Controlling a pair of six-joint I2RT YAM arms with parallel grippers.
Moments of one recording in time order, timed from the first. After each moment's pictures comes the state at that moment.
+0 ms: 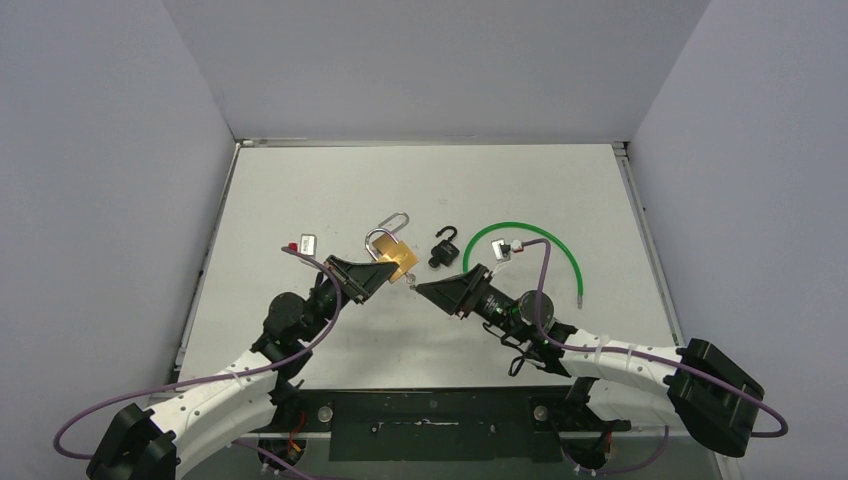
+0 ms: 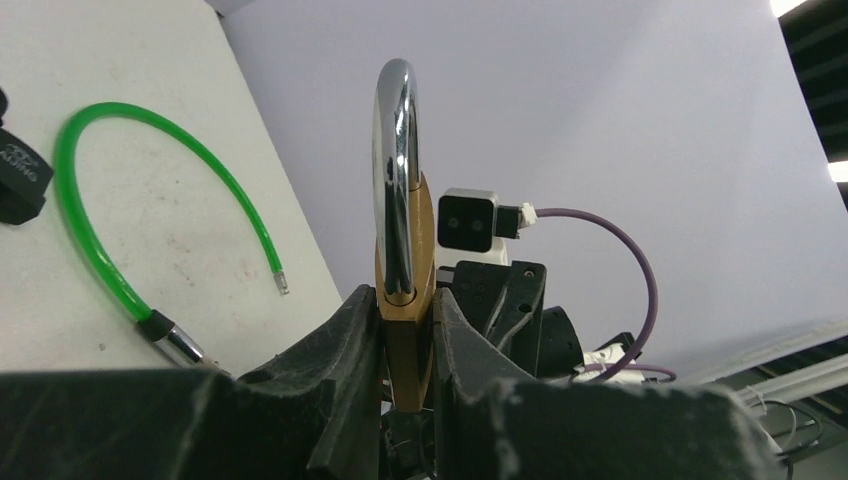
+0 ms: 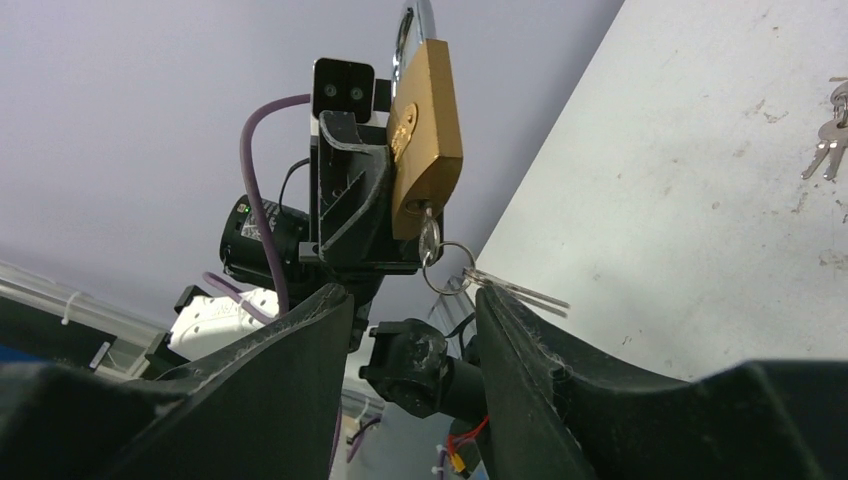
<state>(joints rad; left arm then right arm) -0.67 0.77 0.22 0.78 0.09 -1.25 0.94 1.09 0.32 0.93 -0.08 1.09</state>
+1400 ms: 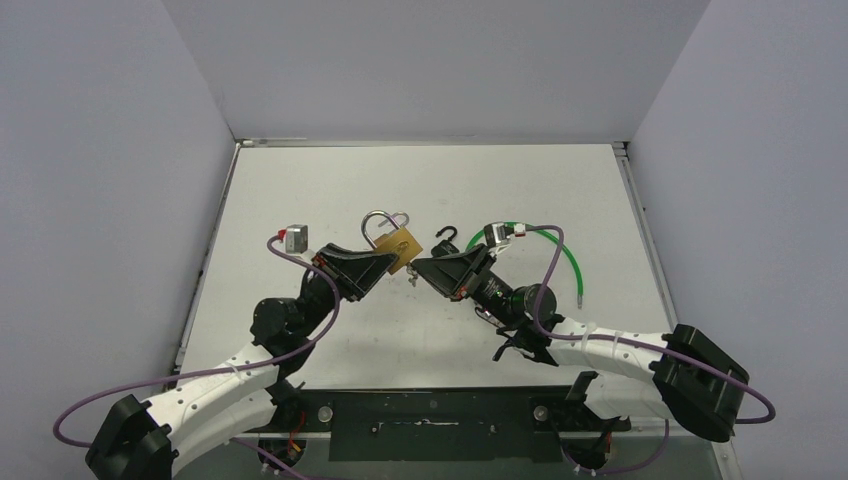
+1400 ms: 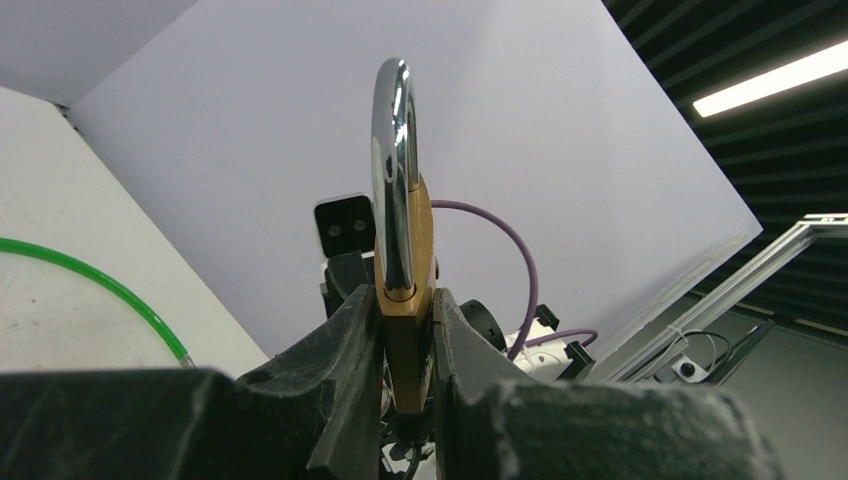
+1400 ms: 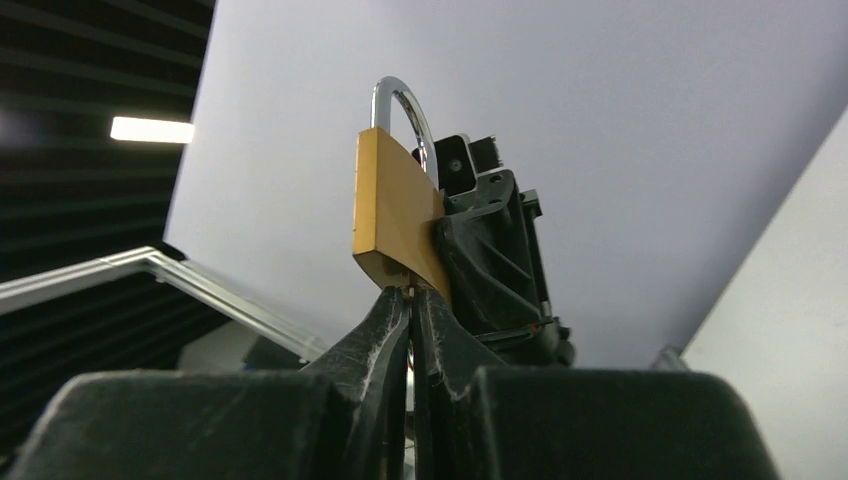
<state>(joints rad) -0.73 0.81 0.30 1.05 0.14 -1.19 0.94 1.19 0.44 1.18 -0.07 1.37</state>
